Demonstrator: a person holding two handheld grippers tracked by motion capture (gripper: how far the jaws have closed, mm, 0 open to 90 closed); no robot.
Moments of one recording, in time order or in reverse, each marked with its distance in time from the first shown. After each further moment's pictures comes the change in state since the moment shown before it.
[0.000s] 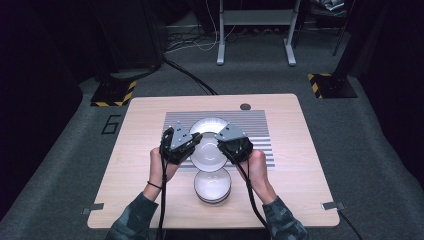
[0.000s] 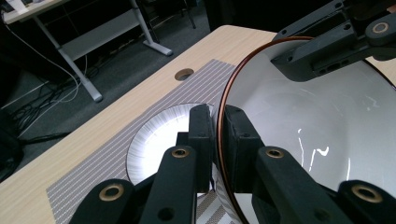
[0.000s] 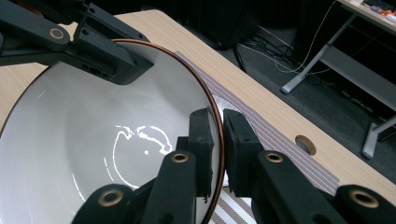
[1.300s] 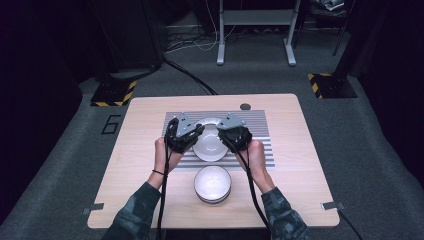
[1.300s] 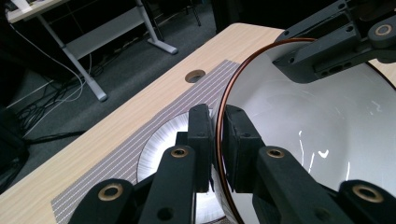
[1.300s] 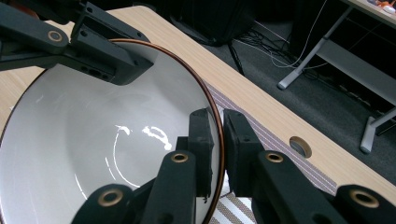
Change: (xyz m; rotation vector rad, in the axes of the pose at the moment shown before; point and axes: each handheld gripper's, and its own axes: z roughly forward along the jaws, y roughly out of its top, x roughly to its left) left arm 0.018 0.005 0.032 0.013 0.018 0.004; right arm -0.022 0.003 0.029 0.015 -0.015 0.017
